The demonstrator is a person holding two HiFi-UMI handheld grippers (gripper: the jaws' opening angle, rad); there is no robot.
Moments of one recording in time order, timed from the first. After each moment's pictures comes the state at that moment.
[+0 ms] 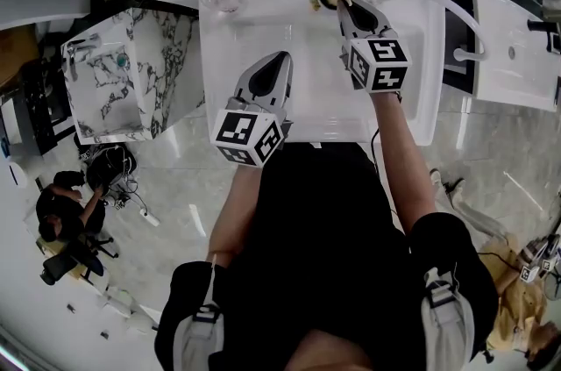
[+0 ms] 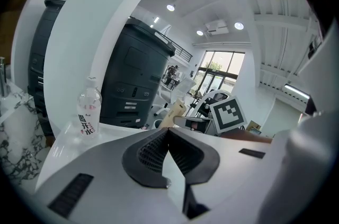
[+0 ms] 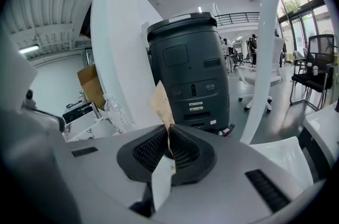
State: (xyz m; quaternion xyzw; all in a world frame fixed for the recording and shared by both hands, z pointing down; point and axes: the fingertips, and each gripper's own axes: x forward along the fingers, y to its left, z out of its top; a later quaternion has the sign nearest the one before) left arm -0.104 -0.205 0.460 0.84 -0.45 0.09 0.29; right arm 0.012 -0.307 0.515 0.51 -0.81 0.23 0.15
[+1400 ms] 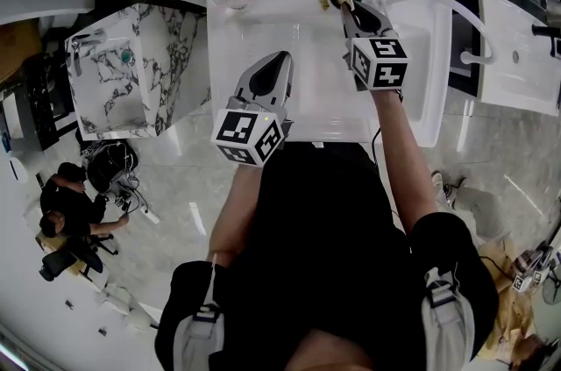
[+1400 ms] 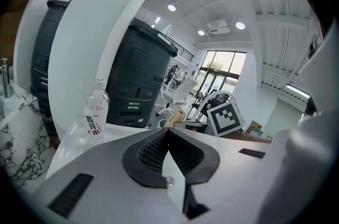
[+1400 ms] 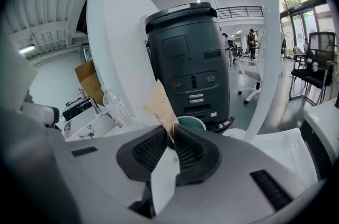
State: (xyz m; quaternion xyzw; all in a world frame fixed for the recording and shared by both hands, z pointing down) left arm -0.121 -0.205 0.461 0.83 -0.46 0.09 0.29; right arm 0.002 -0.303 0.539 0.50 -0.80 0.26 0.18
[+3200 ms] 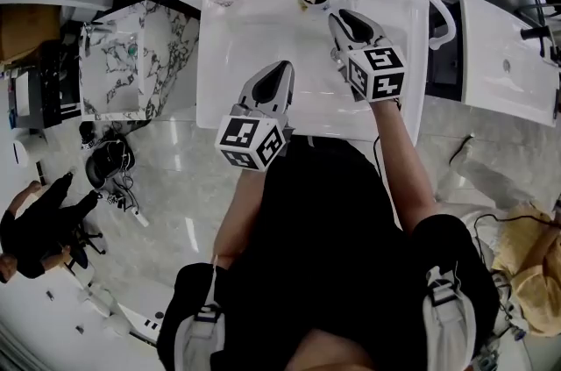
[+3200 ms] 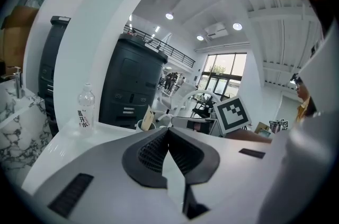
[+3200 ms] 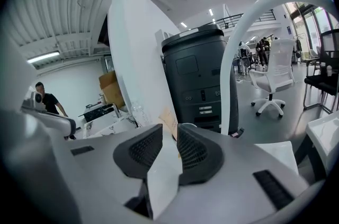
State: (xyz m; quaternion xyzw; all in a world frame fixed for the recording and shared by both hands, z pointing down) left arm -0.045 -0.139 0.427 0.83 -0.50 0.07 0.25; right arm 0.048 -0.245 0.477 0.44 -0.86 0.22 0.13
